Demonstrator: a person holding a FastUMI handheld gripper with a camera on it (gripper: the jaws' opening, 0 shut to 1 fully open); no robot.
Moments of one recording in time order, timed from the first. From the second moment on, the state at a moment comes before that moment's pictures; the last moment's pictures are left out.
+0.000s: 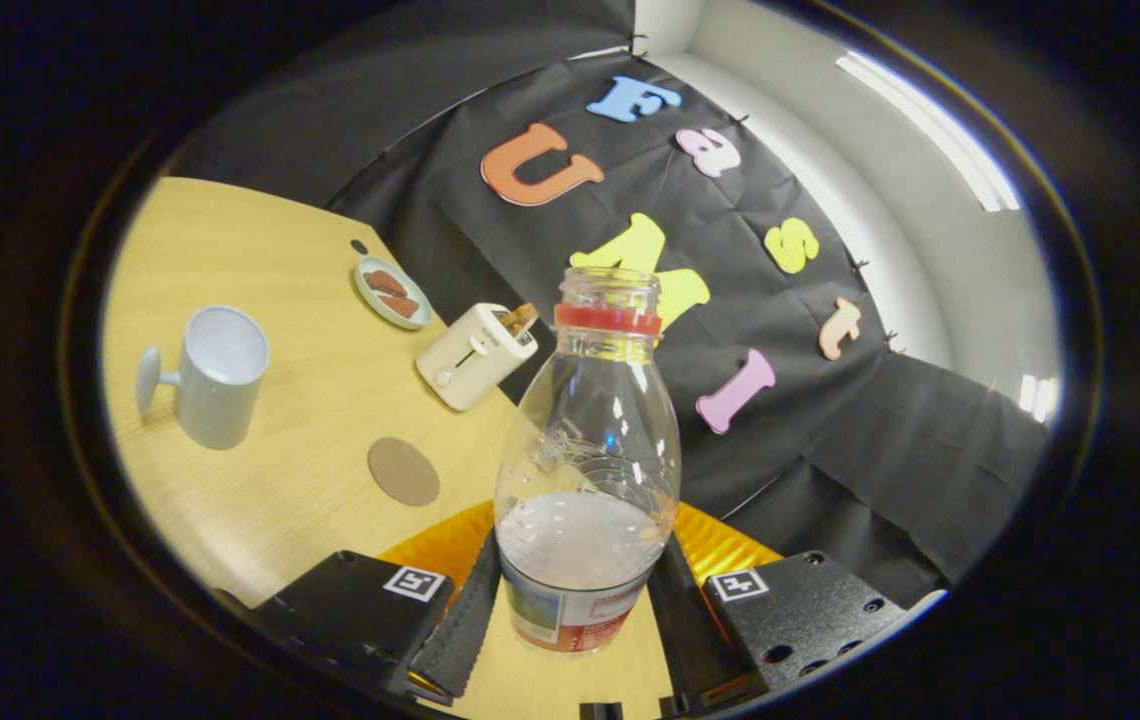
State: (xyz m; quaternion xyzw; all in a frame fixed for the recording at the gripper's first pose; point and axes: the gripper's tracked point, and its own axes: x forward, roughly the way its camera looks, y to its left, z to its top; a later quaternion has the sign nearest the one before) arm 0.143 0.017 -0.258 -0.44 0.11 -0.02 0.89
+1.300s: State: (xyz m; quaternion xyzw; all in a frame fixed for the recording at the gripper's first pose) arm 0.159 0.080 -0.259 -0.65 0.07 0.02 0.75
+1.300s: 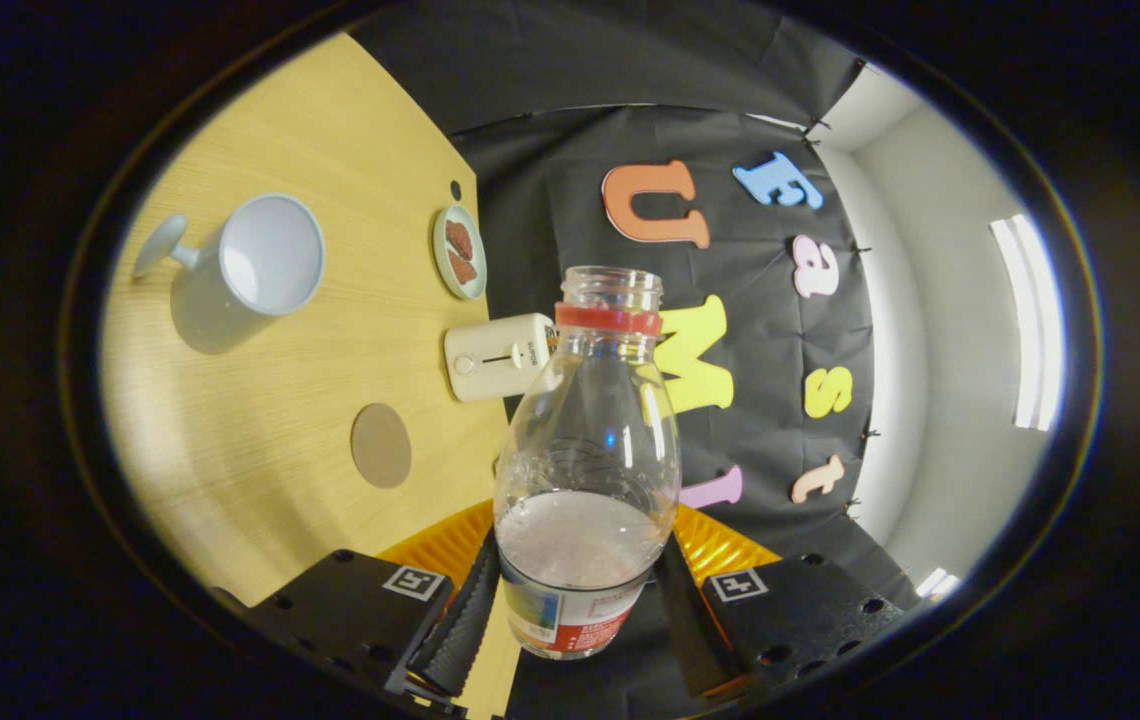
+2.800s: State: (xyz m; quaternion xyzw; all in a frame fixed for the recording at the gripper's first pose) arm 0.149 0.119 -0.277 -0.79 0.08 0.01 0.61
